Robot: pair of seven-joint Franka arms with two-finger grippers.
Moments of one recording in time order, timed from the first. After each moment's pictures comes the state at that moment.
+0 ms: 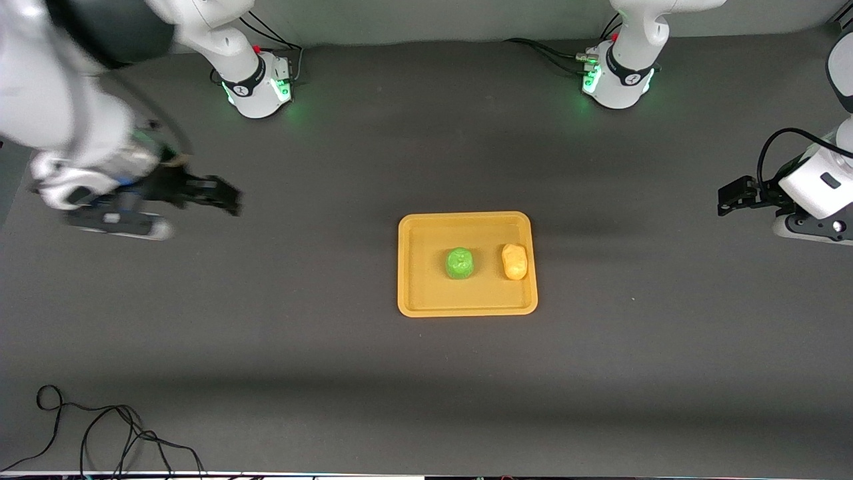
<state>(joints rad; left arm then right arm) -0.01 0.01 0.03 -1.78 0.01 1.75 0.17 0.32 0.10 -0.13 -1.48 0.07 1.54 0.38</state>
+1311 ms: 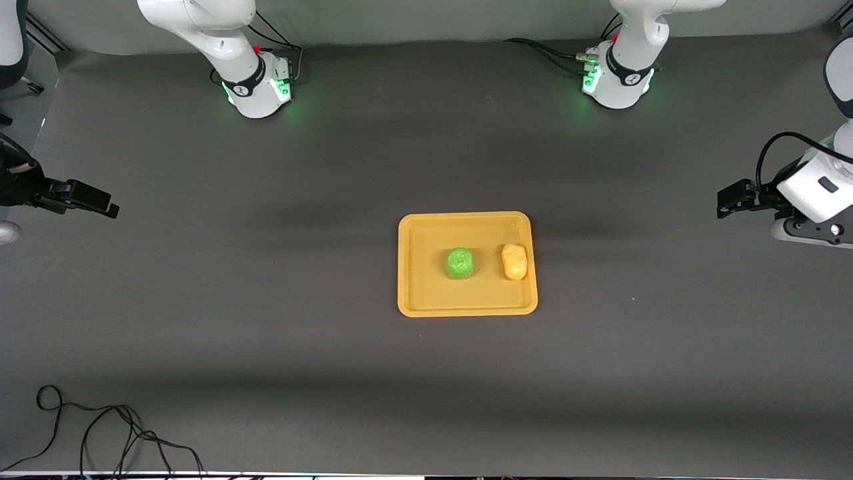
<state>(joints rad) -0.01 0.02 0.03 -1.78 0.01 1.76 0.17 -0.04 0.06 -0.02 -1.55 0.03 1.55 0.07</state>
